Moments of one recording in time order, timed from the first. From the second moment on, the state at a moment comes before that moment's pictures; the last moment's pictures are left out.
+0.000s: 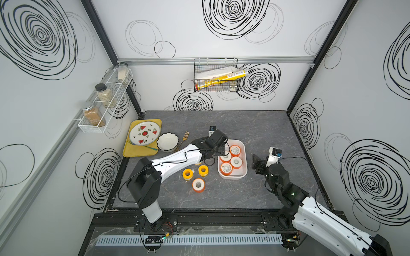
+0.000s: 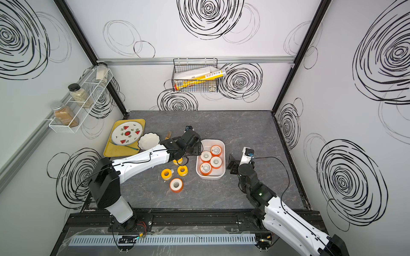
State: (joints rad) left arm -0.80 1.75 1.38 -0.56 -0.26 -0.65; right arm 0.68 0.63 0.30 -0.02 0.54 0.51
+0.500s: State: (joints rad) left arm -0.86 2.14 1.74 -0.62 -0.20 -0.58; right arm 0.68 0.61 0.30 -0.02 0.56 0.51
